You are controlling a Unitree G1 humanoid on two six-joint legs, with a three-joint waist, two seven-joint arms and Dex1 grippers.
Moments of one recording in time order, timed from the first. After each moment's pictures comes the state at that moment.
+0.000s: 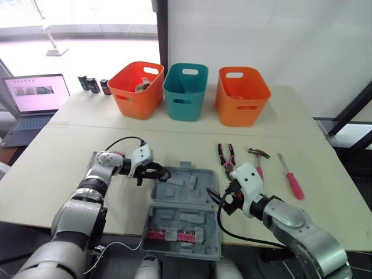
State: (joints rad) left arm -0.90 0.43 -0.13 1.23 0.16 -0.41 -1.23; right arm -0.02 -0.48 0.11 -0.73 0.32 0.87 0.30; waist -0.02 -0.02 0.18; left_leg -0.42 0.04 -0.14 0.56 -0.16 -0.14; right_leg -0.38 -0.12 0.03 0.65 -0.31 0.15
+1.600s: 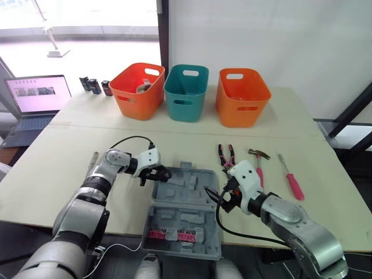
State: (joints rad) left arm -0.91 0.42 -0.22 1.17 0.19 -0.42 -1.21; right arm -0.06 -0.48 0.12 -0.70 0.32 0.87 0.34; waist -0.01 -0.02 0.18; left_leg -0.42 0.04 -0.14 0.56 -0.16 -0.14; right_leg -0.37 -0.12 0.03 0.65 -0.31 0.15
